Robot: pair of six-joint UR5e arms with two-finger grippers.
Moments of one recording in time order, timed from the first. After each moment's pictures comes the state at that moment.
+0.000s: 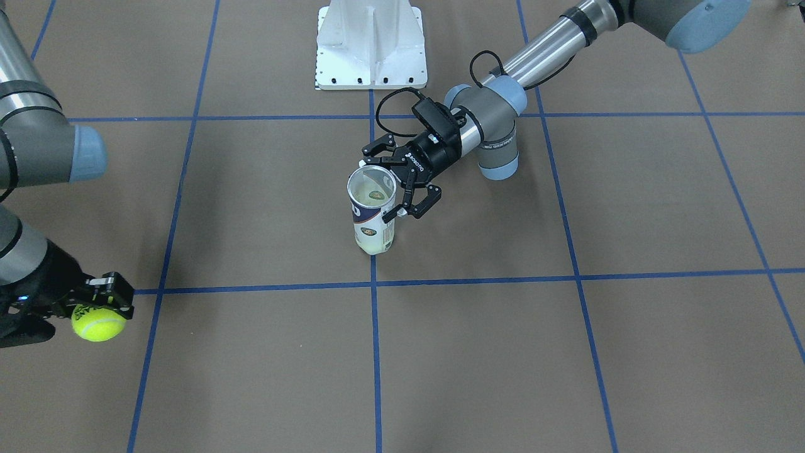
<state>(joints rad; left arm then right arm) -0.42 -2.27 -1.10 -3.43 -1.32 -0.35 1.04 -1.06 1.46 -1.25 2.18 0.82</state>
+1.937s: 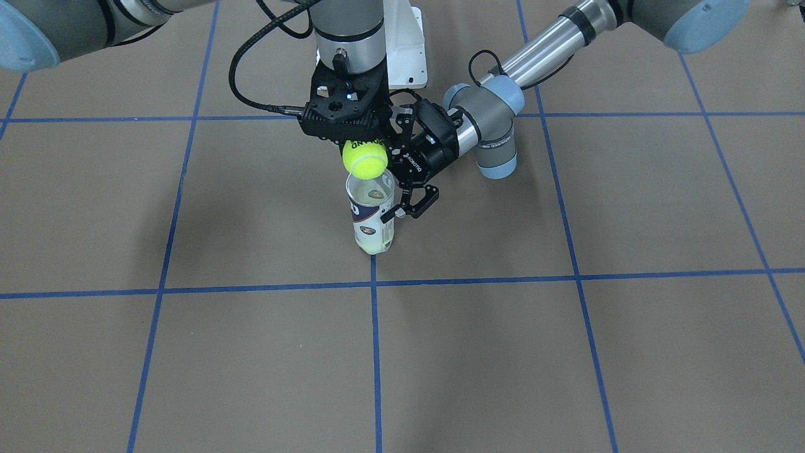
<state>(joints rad) -0.42 -2.28 -1.10 -3.41 -1.32 -0.35 0.64 -0.59 1.72 -1.91 1.90 1.36</state>
